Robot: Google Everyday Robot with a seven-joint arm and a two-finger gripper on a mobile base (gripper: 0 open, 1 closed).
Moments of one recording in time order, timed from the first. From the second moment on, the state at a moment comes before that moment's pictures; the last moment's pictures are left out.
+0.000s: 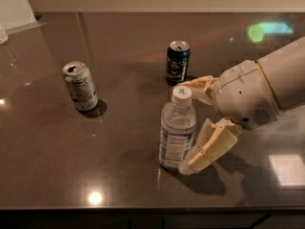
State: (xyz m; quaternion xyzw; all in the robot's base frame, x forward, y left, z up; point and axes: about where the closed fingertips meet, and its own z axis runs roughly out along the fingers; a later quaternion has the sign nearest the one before) arm 0.370 -0.056 0.935 -0.64 0.65 0.27 0.33
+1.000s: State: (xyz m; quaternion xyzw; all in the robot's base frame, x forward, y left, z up) arm 0.378 -0.058 0.960 -0.60 0.65 0.27 0.37
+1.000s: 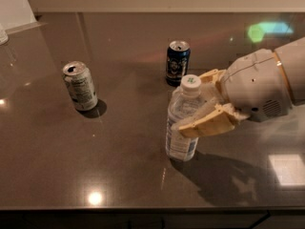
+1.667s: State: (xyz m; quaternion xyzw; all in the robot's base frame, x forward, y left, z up) arm 0.410 -0.092 1.019 -0.56 0.67 0.23 0.42
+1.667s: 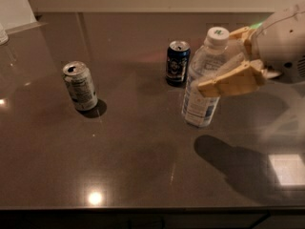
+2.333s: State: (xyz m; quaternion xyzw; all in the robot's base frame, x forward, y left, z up) arm 0.466 -0.109 1.045 -0.52 0.70 0.21 0.44
